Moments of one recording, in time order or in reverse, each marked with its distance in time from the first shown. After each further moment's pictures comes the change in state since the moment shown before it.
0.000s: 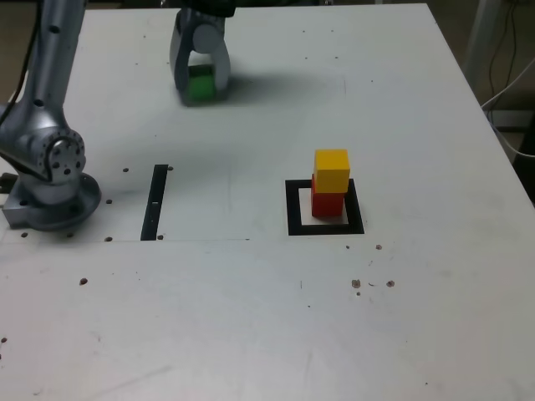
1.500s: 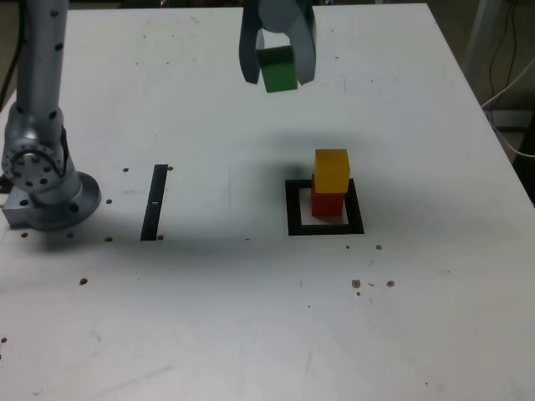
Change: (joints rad) arm -0.695 -0.240 -0.213 0.272 -0.131 -0.338
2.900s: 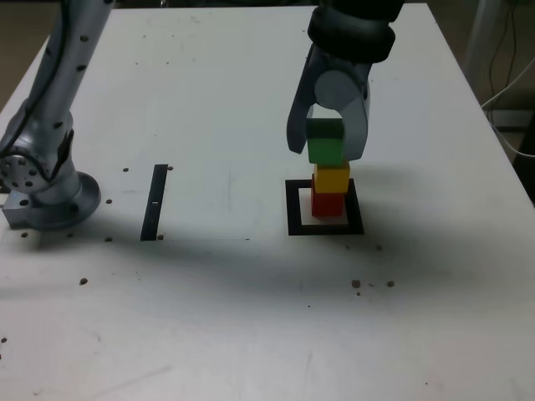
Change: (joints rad) arm -0.237 0.213 -0.132 0.004 -0.042 -0.132
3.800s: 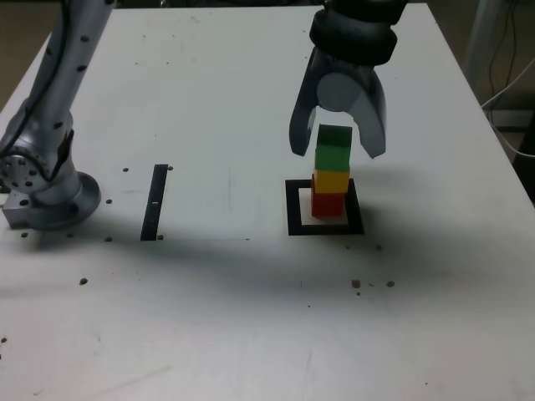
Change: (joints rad) arm 0.000 -0.009 0.004 -0.011 0.003 0.005
